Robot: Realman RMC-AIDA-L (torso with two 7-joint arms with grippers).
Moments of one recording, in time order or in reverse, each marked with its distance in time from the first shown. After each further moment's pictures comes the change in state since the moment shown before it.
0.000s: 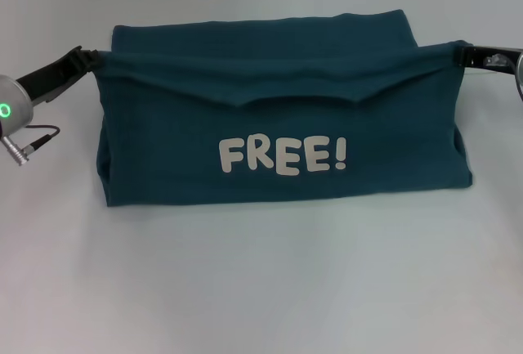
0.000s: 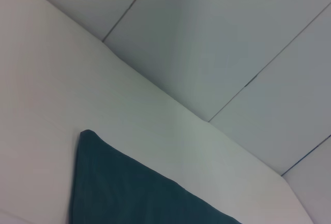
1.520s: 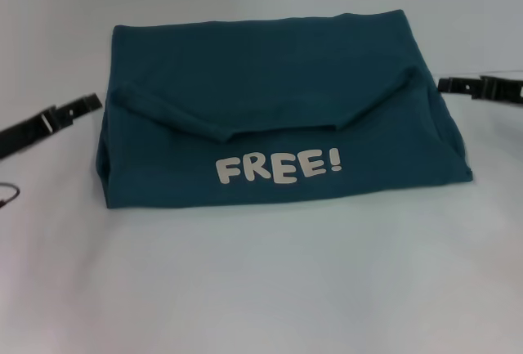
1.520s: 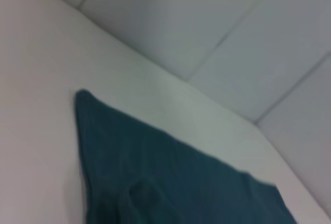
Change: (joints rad) left arm 0.199 -0.010 0.149 0.151 -0.021 0.279 0.001; right arm -0.168 -0.024 -0.020 -0.208 0.000 -0.511 0.196
